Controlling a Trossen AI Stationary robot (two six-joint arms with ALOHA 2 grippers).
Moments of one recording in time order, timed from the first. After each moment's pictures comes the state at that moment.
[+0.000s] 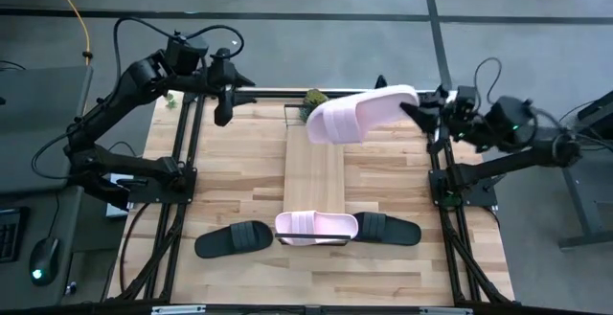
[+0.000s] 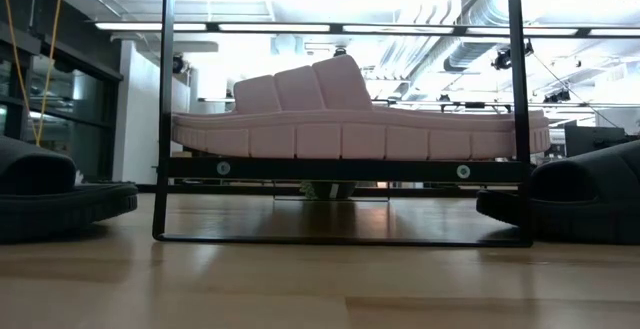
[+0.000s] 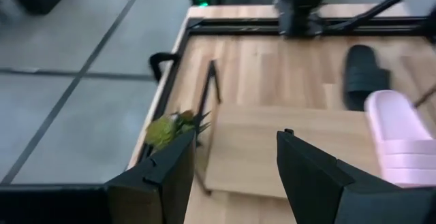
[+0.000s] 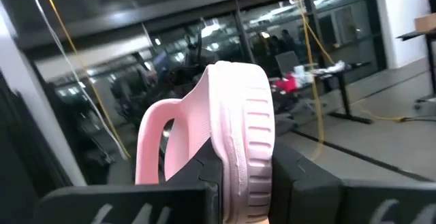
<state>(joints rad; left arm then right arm) 0.76 1.17 1.49 -0.91 0.37 0.37 0.10 0.70 1.00 -0.08 0.42 0.21</state>
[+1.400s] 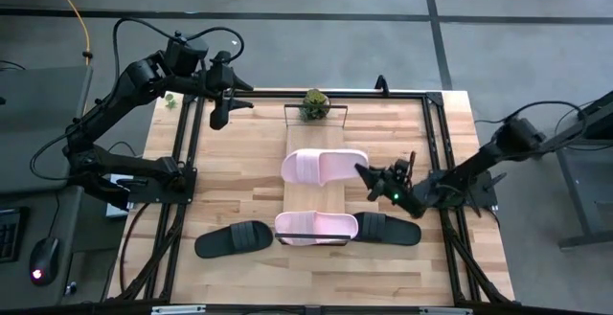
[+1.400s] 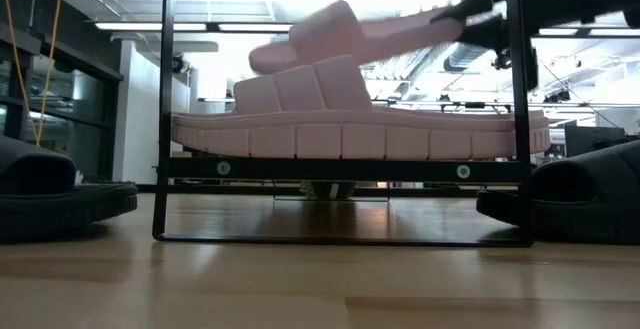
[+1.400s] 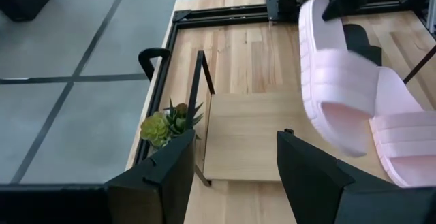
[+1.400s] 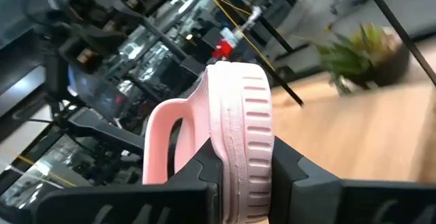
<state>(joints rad) 0.76 1.16 1.49 -0.97 0.39 0.47 0.50 1.36 0.37 1.07 1.13 0.76</state>
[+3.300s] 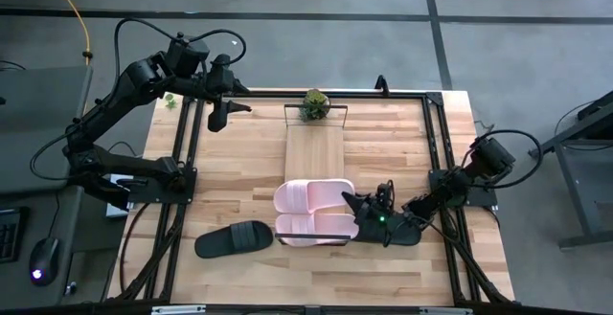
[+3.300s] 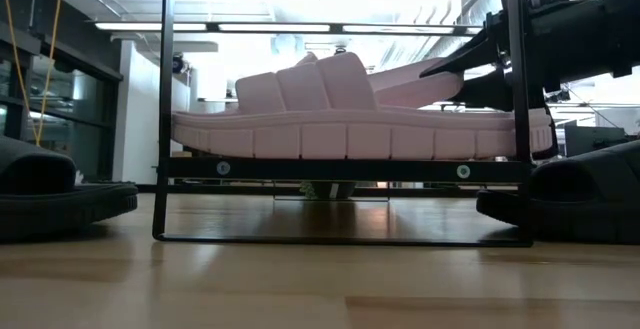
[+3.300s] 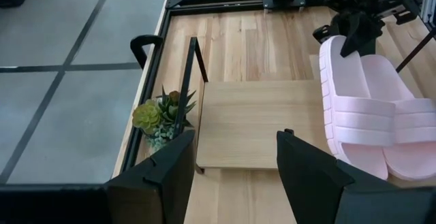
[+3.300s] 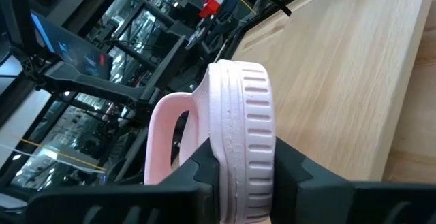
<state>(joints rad) 0.76 1.16 1.49 -1.02 0.39 0.47 0.62 1.72 0.48 1.00 1.14 1.17</state>
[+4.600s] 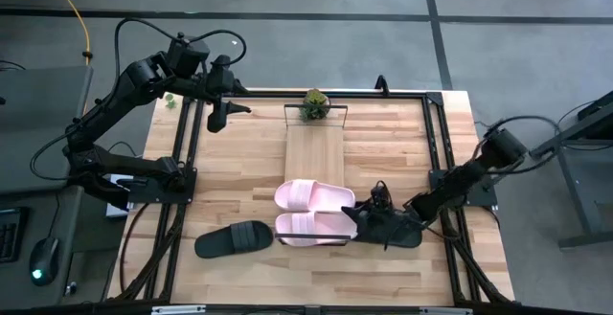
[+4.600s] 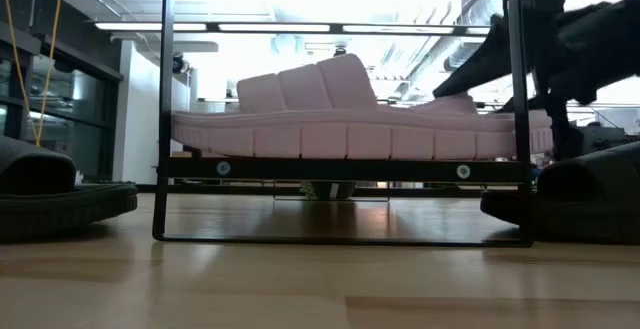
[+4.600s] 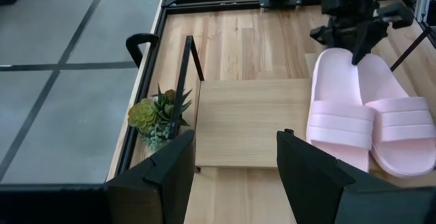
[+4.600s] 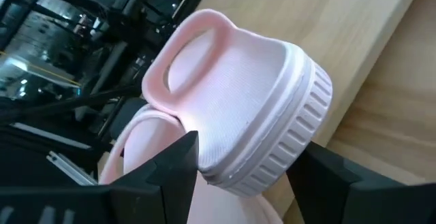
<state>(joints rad) 0.76 1.16 1.49 -1.03 0.40 0.47 0.61 1.58 0.48 0.56 0.85 1.30</state>
